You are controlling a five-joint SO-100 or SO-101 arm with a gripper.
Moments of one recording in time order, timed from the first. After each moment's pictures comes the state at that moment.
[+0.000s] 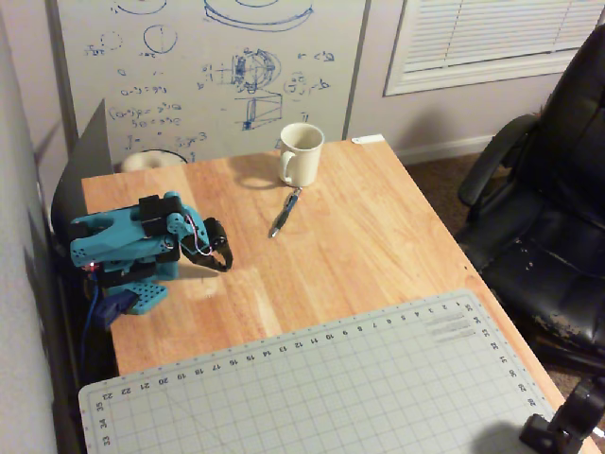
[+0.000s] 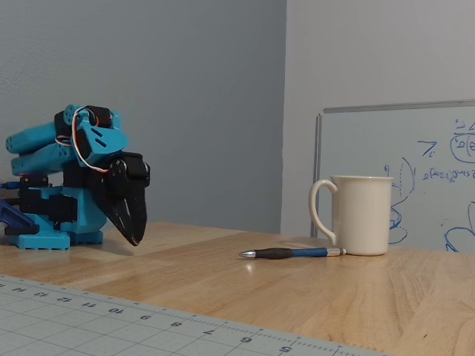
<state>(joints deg) 10.5 190.2 180.8 65.7 -10.6</state>
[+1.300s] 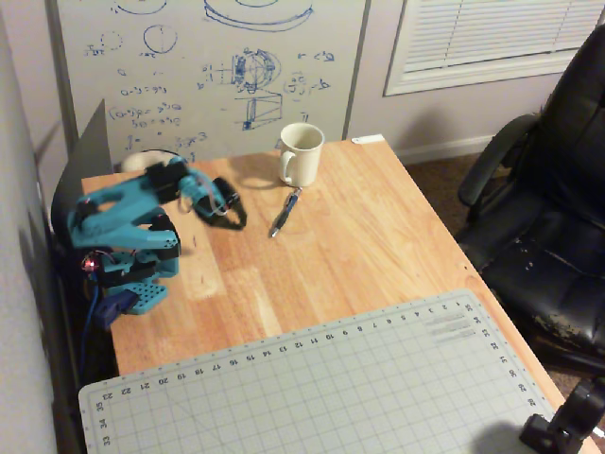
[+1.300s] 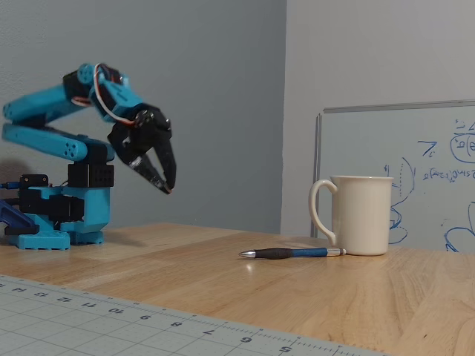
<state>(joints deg) -0.4 156.1 147.7 61.1 -10.6</state>
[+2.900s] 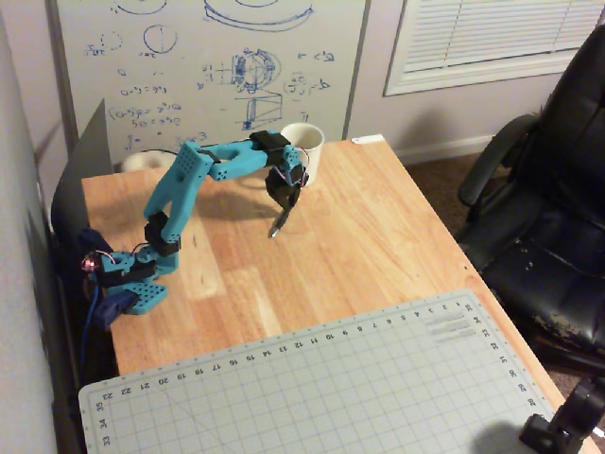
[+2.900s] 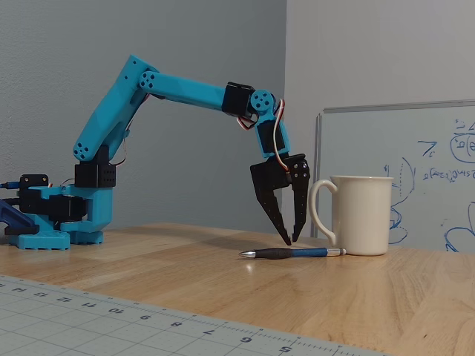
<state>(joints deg) -14.2 60.2 73.5 59.2 -10.6</state>
